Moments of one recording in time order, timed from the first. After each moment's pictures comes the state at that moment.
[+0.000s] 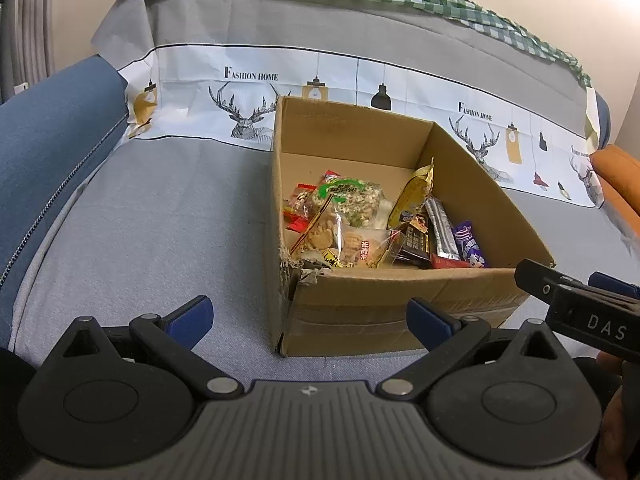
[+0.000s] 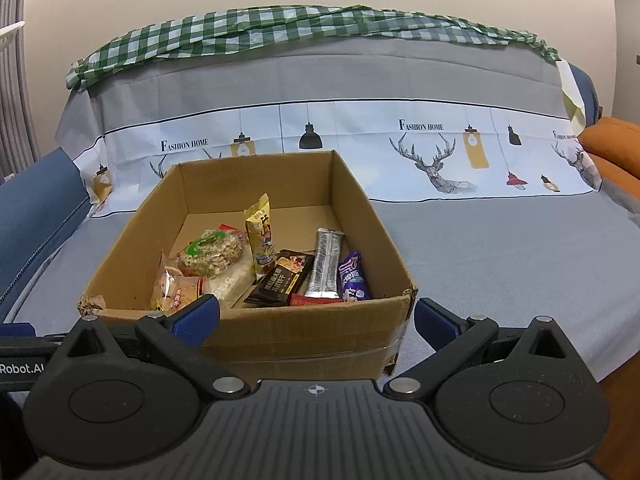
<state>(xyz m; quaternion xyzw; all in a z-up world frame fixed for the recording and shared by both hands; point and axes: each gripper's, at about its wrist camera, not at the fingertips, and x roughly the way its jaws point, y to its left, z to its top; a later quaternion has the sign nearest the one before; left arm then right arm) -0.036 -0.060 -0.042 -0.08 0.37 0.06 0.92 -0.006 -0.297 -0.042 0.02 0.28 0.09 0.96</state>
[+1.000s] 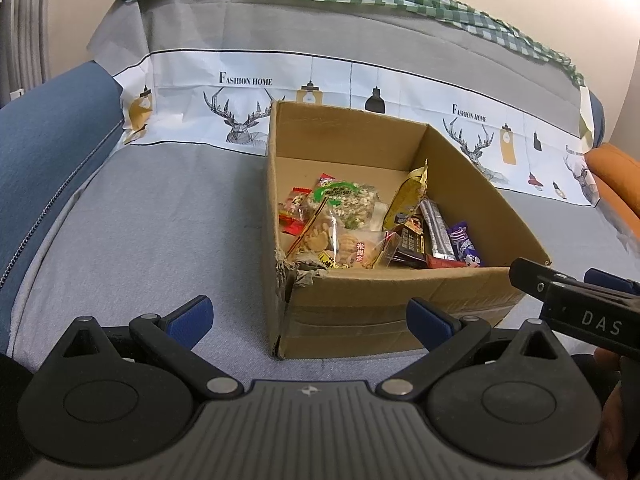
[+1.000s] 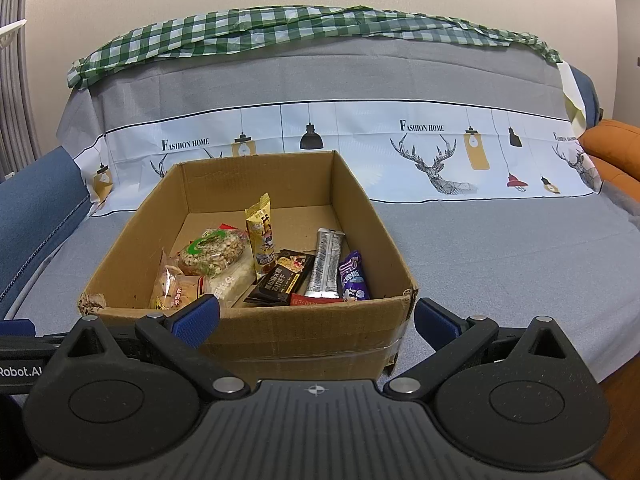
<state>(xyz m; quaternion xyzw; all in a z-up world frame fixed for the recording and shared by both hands) -0.040 -0.064 -0.042 -0.08 0.36 0.05 0.93 -0.006 -0.297 -0.042 0.01 0.28 0.09 0.96</state>
